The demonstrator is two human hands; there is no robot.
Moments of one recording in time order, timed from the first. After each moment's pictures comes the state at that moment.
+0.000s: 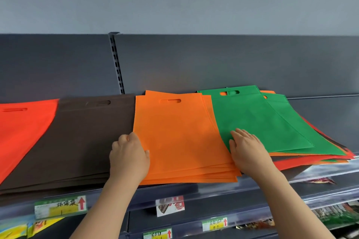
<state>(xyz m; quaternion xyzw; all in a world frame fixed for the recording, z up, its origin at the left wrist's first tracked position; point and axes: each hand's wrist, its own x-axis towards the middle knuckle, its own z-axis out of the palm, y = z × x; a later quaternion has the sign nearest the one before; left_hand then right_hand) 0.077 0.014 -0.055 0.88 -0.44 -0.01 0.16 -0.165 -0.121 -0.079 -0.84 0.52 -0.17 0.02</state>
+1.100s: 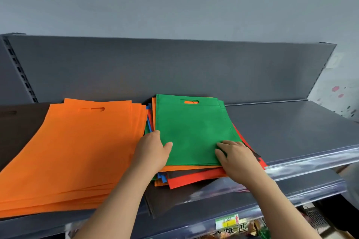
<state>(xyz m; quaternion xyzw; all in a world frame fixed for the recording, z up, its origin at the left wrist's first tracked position) -0.147 -0.148 -0.055 0.80 -0.53 -0.13 0.26 -0.361 -0.216 -0.076 -0.84 0.53 -0.12 0.03</state>
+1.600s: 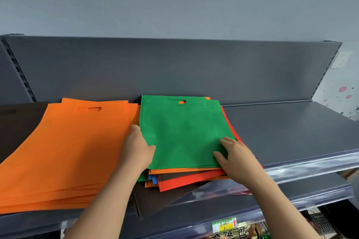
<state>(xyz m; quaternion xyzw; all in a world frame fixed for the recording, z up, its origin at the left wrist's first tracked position) -0.145 -0.150 -0.054 0.83 -0.42 -0.12 0.36 -0.379 -0.225 -0.073 -0.84 0.52 -0.13 0.05</state>
